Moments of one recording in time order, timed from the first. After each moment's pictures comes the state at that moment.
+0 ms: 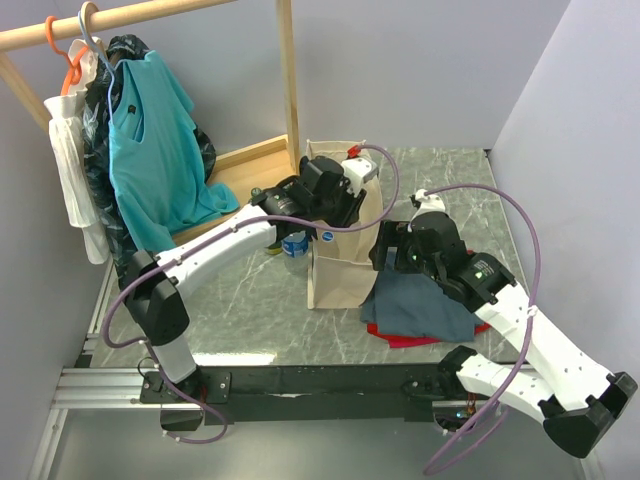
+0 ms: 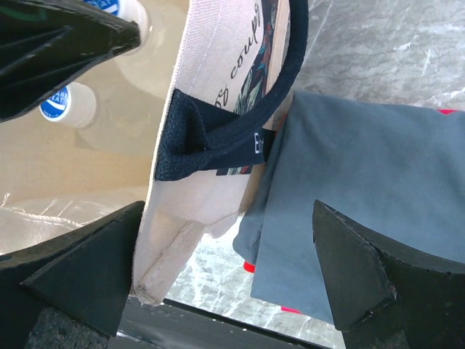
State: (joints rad) left arm -0.85 1.72 1.64 -0.46 0.03 -0.05; right arm 0.63 0.93 1.00 -0.74 0.21 0.52
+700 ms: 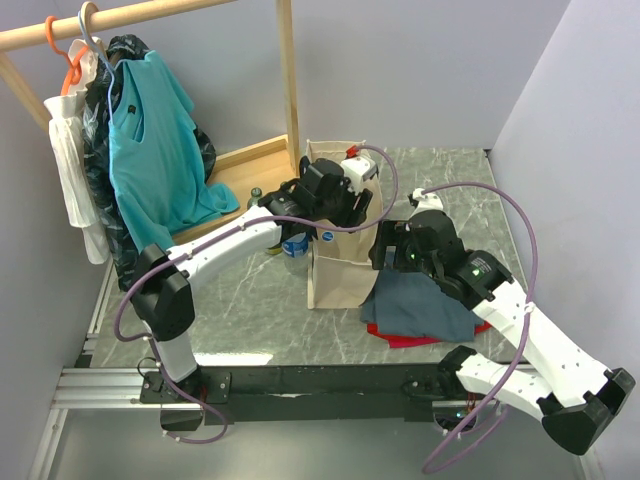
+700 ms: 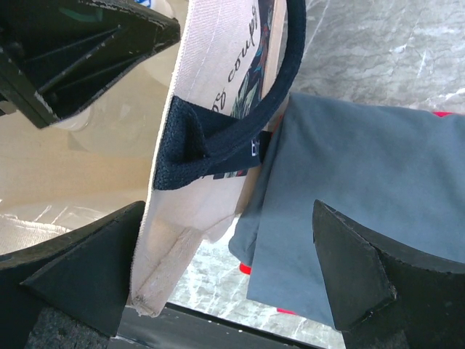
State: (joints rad) left arm -0.83 1.76 1.58 -0.32 0.03 -0.08; right arm 0.63 0.94 1.01 -0.74 0.22 0.51
